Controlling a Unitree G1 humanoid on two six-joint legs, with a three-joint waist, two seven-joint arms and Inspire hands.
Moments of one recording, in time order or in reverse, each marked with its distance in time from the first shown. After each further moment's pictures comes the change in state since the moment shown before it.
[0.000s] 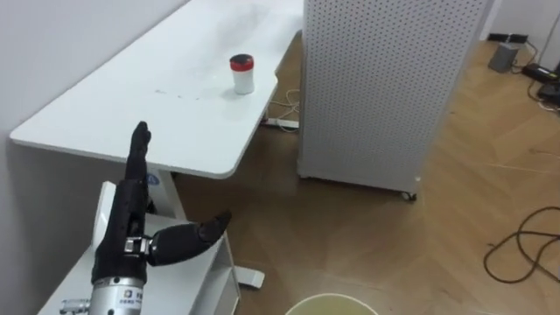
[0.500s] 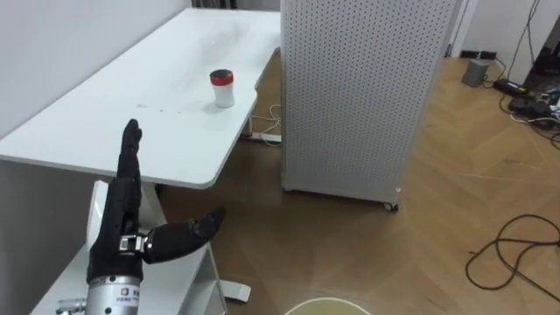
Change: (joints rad) left arm 0.002 0.007 0.001 -0.001 -0.005 -0.002 0.027; right arm 0.004 -0.005 0.000 -0.006 -0.004 0.003 0.013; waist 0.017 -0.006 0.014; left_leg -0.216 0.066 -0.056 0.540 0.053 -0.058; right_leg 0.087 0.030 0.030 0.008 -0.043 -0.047
